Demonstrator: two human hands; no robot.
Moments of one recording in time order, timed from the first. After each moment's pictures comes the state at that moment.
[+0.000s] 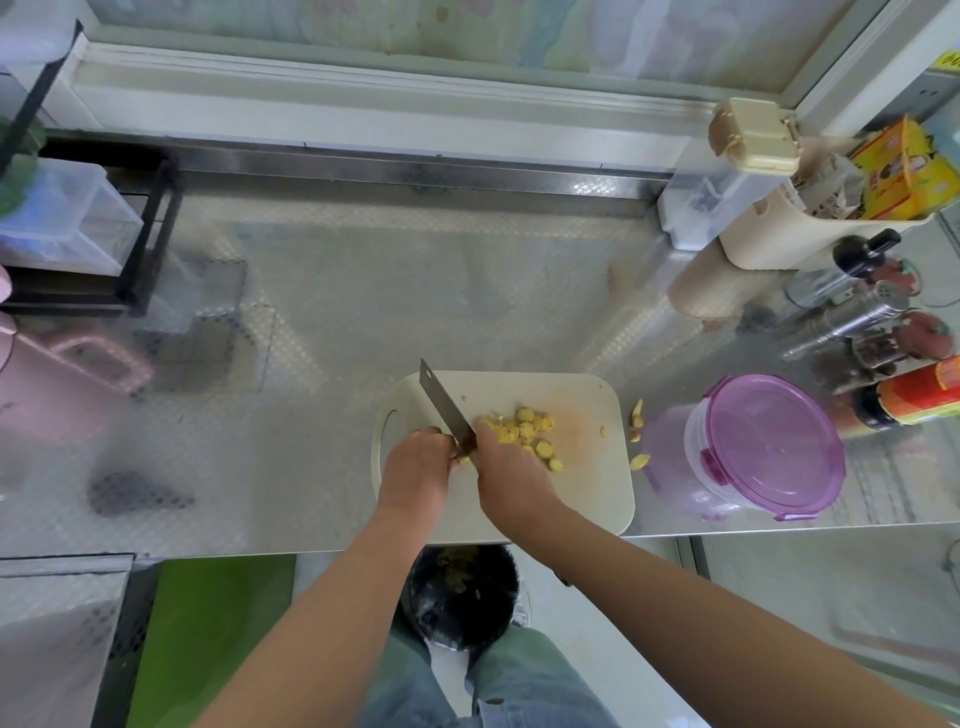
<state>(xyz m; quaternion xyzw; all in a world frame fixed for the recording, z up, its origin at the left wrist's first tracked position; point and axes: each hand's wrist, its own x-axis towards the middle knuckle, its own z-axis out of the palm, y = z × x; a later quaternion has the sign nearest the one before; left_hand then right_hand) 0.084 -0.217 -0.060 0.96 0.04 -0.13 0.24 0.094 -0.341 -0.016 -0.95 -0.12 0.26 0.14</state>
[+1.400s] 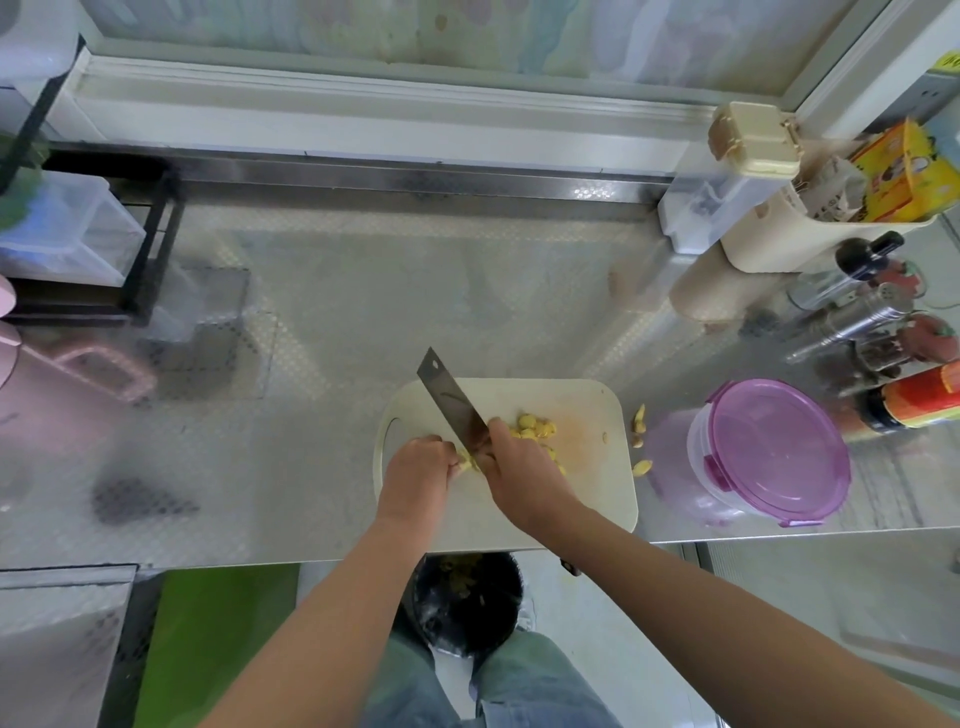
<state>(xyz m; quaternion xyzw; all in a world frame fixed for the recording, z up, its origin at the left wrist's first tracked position) 0.081 -0.216 -0.053 0.96 0.04 -0.12 0.26 0.107 -0.352 -0.019 -0.94 -0.13 0.25 0.20</state>
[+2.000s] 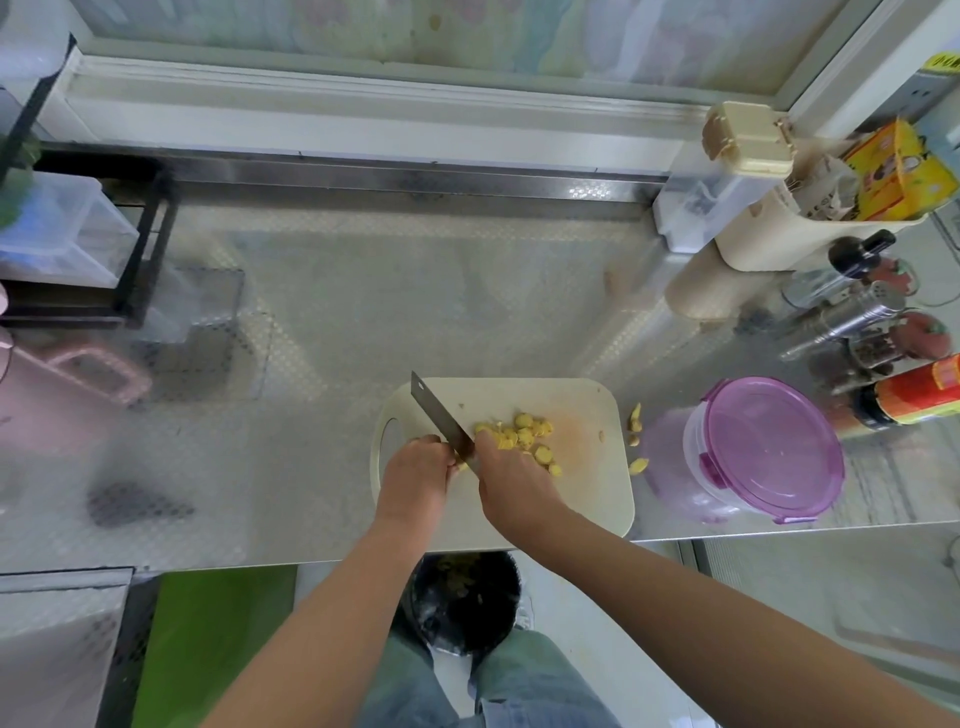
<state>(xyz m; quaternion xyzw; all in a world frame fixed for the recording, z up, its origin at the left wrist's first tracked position) 0.082 -0.215 -0.059 0.96 0.03 -0.11 0.25 0.098 -0.345 -0.018 -0.95 -0.15 0.26 0.11</state>
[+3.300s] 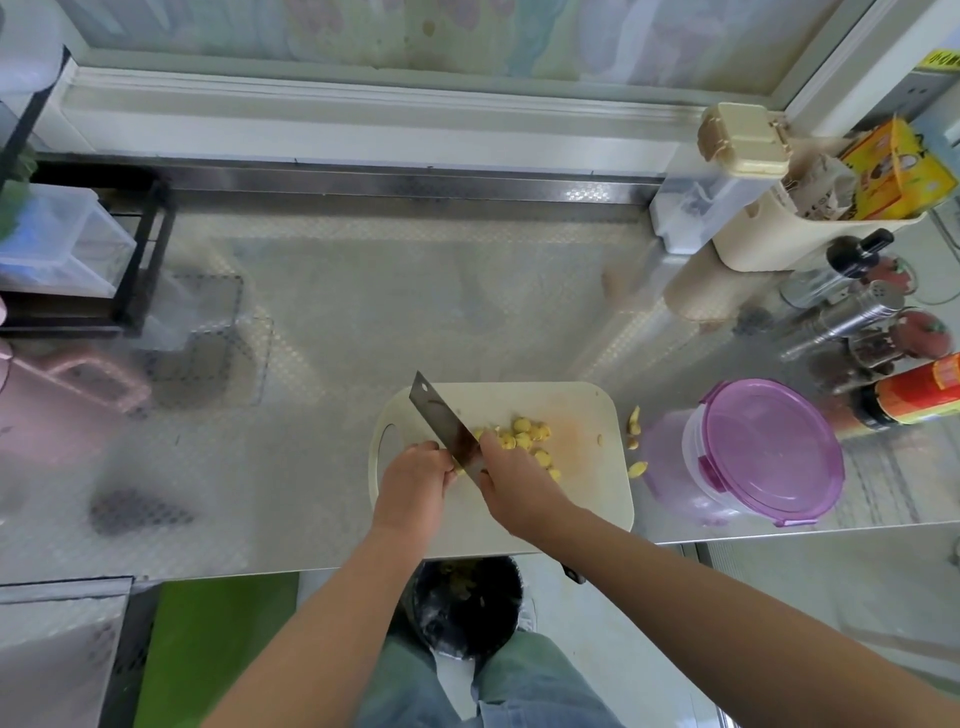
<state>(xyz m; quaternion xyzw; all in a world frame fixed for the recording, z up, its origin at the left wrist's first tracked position) 0.077 -0.217 -0.051 0.95 0.03 -0.10 0.28 0.108 -0.356 -0.029 -0.93 -0.16 0.26 0.17</state>
